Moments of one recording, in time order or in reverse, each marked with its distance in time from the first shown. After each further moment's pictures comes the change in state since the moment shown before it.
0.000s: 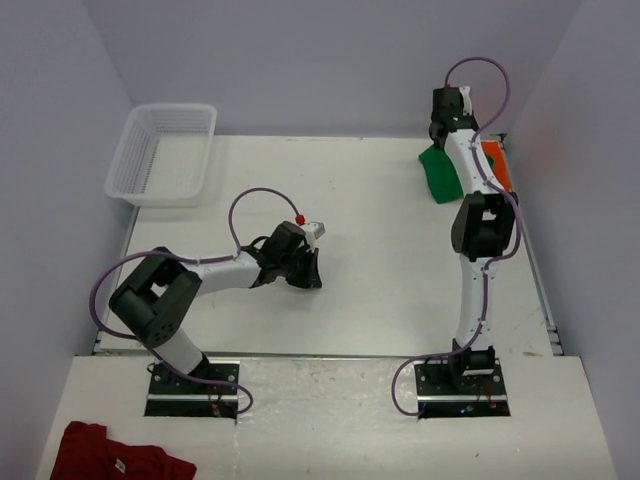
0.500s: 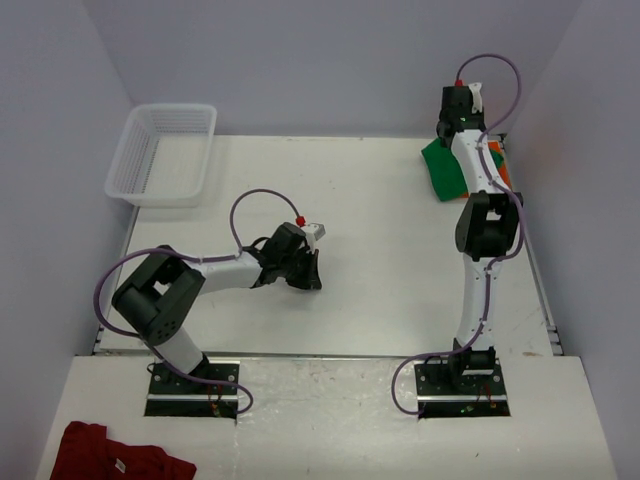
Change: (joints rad) left arm 0.000 0.018 -0.008 0.011 0.003 0.000; right arm -0.037 0.001 -0.008 0.090 0.032 -0.010
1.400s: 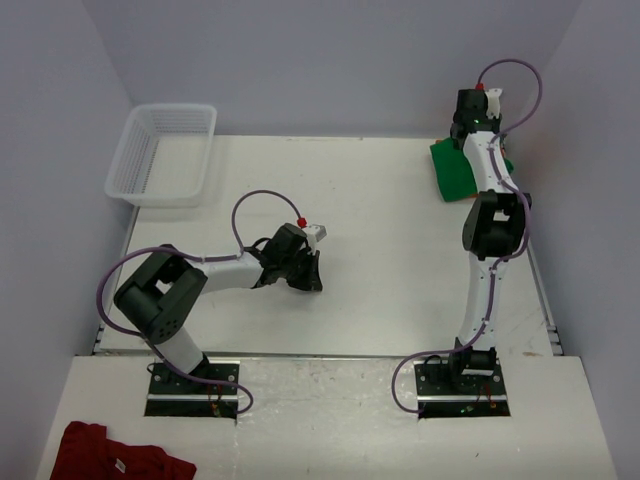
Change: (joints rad) left arm -0.004 0.013 0.000 0.005 0.011 0.000; right arm -0.068 0.003 -0.027 0.001 0.013 0.109
